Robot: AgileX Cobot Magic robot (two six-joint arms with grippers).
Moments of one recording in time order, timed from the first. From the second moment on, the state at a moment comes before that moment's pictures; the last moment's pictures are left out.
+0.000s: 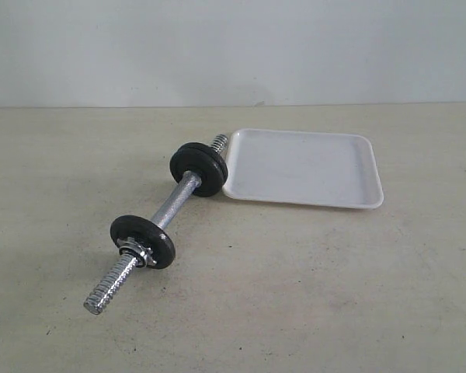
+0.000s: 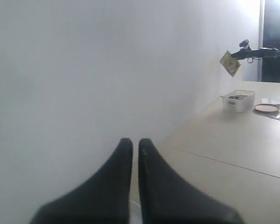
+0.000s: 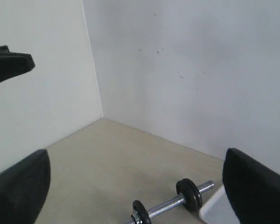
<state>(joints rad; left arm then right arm) -0.21 0.66 -1.20 -0.95 0.81 0.88 0.12 0.45 -1.30 0.71 1.09 -0.31</state>
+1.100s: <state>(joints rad) 0.11 0.00 -0.70 -0.64 0.74 0.67 0.12 0.44 -1.30 0.86 1.13 -0.33</state>
